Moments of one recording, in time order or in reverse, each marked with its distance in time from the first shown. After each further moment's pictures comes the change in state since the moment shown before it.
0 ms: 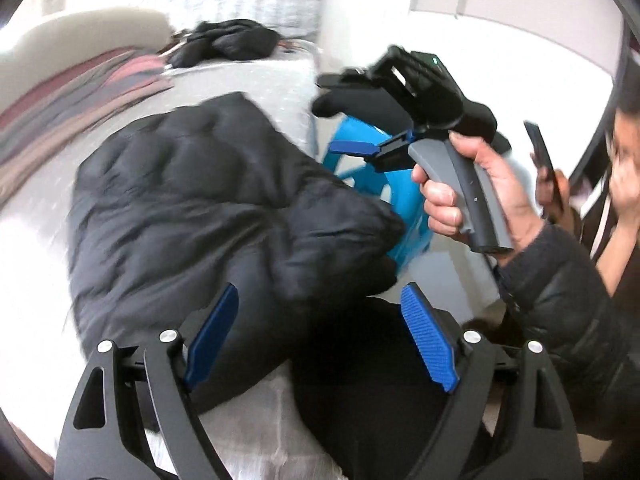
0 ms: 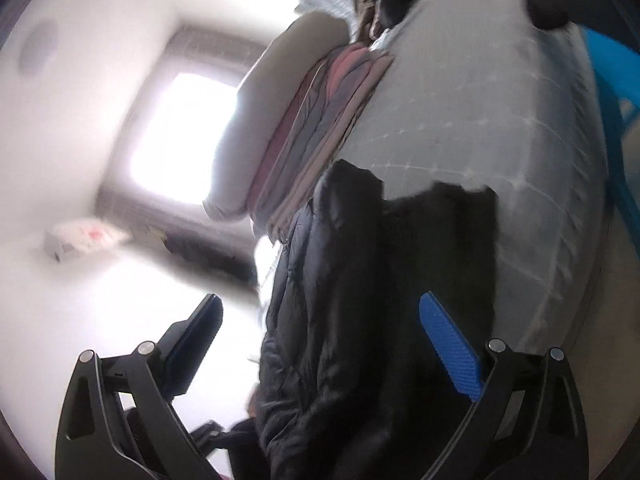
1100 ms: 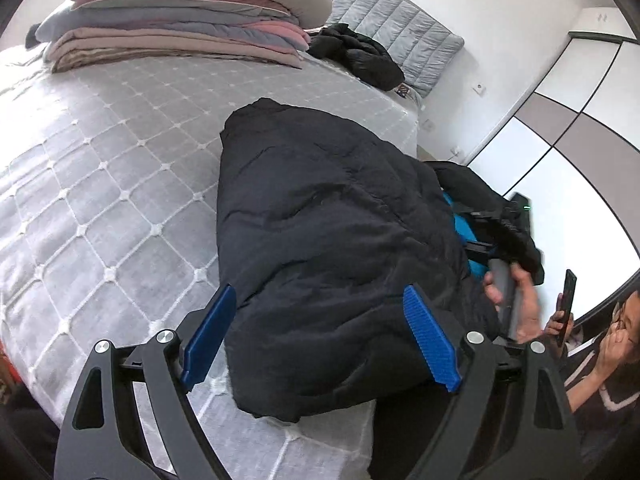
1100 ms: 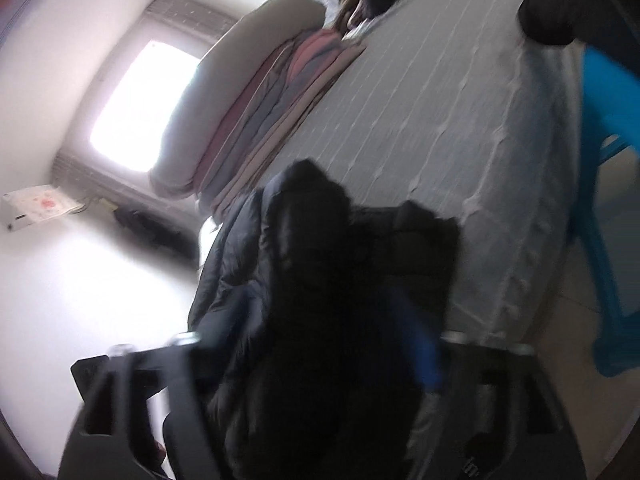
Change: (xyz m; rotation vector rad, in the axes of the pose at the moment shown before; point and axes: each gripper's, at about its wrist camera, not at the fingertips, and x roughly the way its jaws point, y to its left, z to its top) left arm -0.025 0.162 -0.028 -0.482 -0.079 0.046; right arm 0.016 -0.037 0.019 -0.068 0.021 -0.208
